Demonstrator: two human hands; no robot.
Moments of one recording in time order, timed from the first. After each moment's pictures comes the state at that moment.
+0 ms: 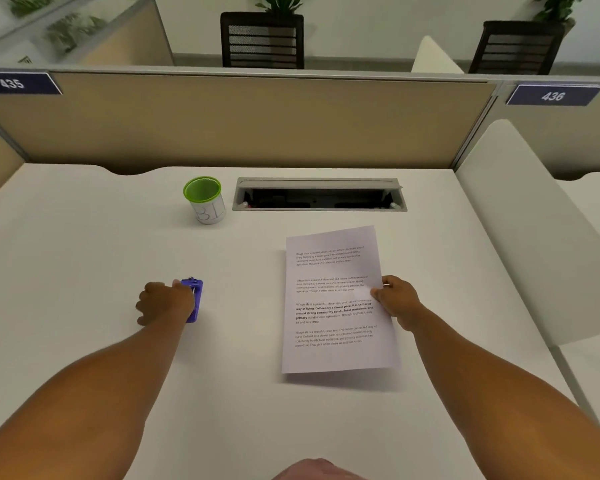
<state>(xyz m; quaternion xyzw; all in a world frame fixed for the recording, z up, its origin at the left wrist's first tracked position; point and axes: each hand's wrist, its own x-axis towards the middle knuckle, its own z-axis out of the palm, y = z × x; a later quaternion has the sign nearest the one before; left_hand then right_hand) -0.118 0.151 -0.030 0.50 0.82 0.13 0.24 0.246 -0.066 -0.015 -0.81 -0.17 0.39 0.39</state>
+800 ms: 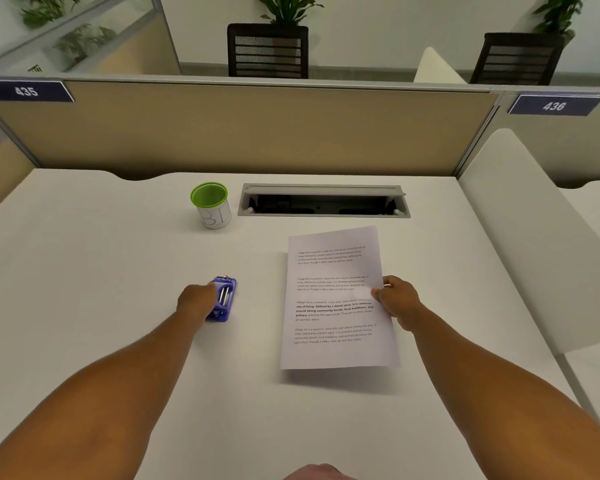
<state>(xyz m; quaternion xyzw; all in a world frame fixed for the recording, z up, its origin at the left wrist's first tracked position) -0.090 0.148 -0.015 0.49 0.74 0.09 0.45 0.239 -0.056 -0.003 -0.81 -0.17 0.39 0.40</state>
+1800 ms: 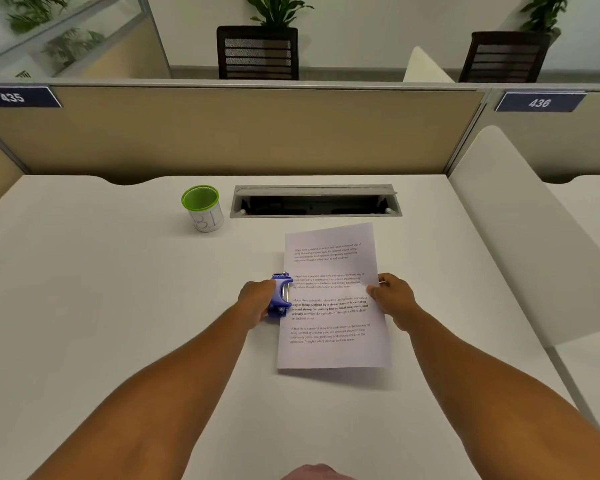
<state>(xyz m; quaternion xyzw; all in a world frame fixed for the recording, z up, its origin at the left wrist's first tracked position) 0.013 0.095 -0.008 0.46 0.62 0.10 0.62 0.242 -0.062 -0.005 -0.81 -0.19 0.36 0.42</state>
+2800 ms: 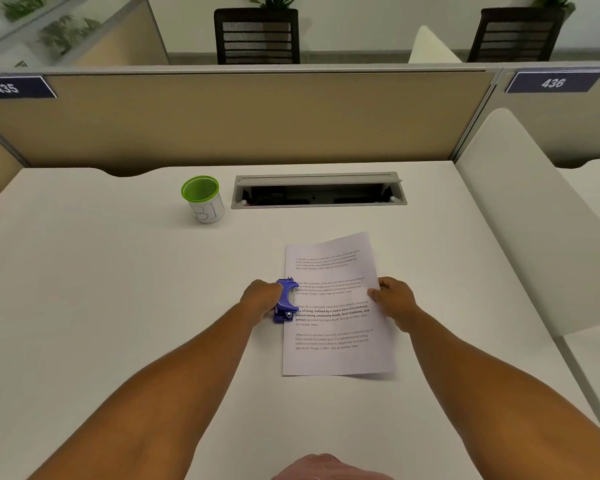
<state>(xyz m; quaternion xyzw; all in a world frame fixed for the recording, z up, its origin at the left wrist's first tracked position) 0.012 0.089 -0.022 0.52 0.64 0.02 0.56 0.236 -0.071 -0.029 -0.82 -0.19 0.38 0.39</state>
